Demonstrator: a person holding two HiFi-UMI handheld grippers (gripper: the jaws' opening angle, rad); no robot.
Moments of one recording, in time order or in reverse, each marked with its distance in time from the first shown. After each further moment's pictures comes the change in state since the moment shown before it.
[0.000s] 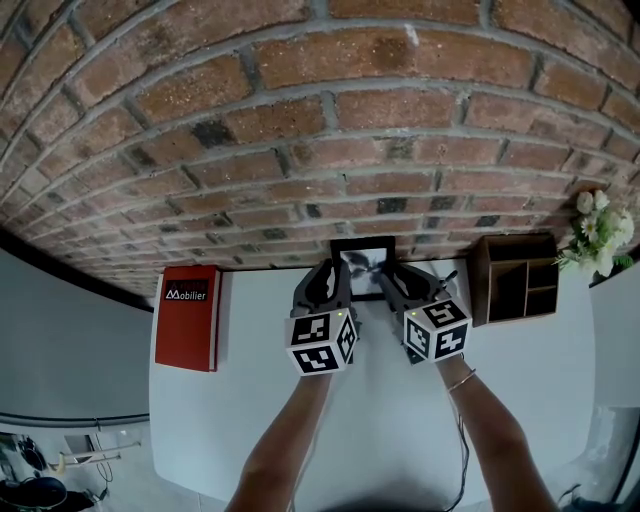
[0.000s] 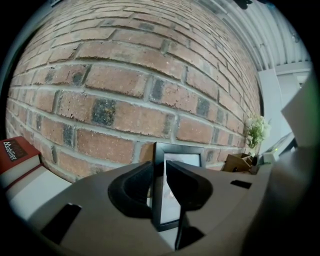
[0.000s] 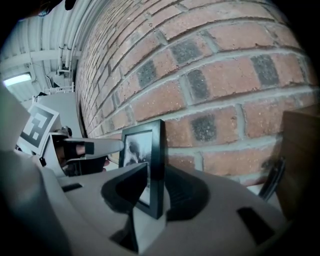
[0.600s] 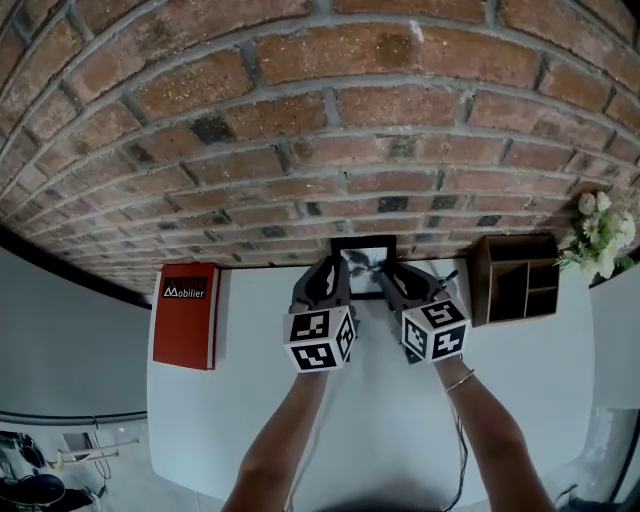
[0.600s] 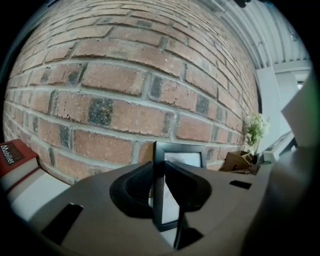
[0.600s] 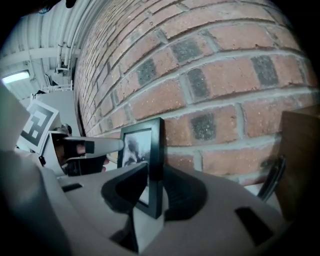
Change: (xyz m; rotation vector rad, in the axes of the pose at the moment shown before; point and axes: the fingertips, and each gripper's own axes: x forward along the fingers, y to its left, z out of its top) left arm 0.004 0.000 -0.001 0.023 0.015 -0.016; right arm 0.001 -0.002 -0.002 -0.004 0.006 -0.023
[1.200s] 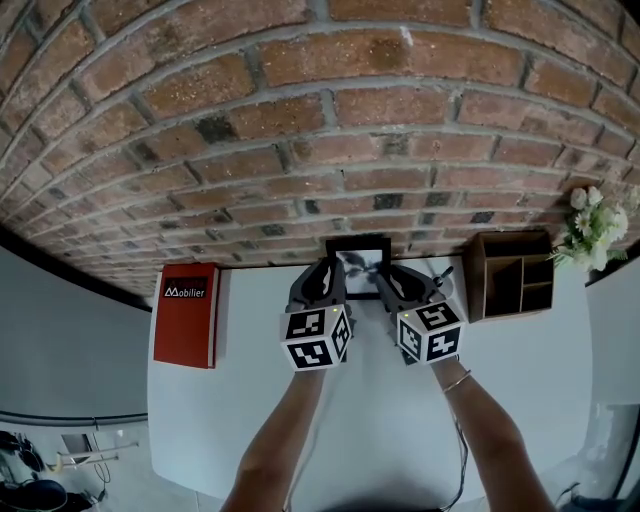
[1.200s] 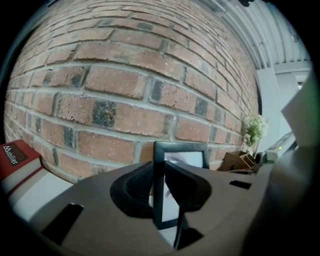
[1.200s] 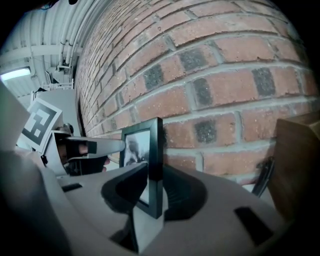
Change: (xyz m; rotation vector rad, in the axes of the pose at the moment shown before) left arm -0.009 0.001 0.001 -0.006 0.008 0.000; right arm -0.010 0.009 0.002 -0.022 -0.007 -0.017
